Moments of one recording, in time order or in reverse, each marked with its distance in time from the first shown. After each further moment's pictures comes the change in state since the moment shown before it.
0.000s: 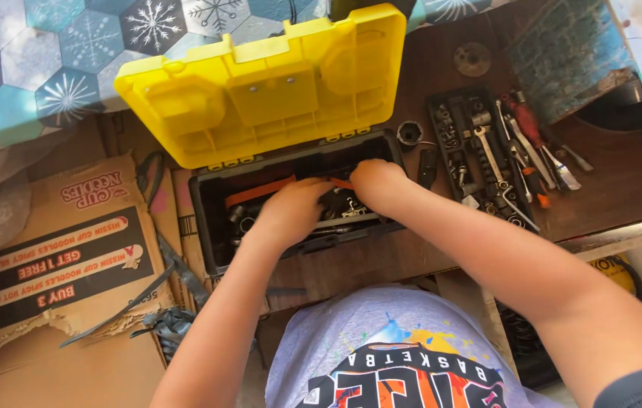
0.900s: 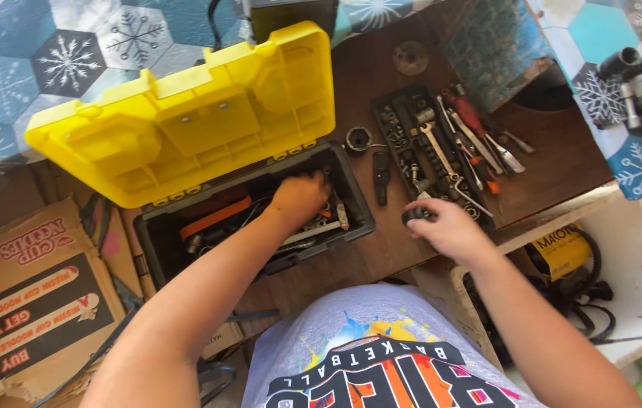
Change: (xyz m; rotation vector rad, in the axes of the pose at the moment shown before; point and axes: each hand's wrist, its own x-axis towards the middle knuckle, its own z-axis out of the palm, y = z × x) left_hand 0.110 -0.031 0.108 0.720 -0.043 0.504; right_hand -0.143 0.117 0.094 1.410 0.301 0.344
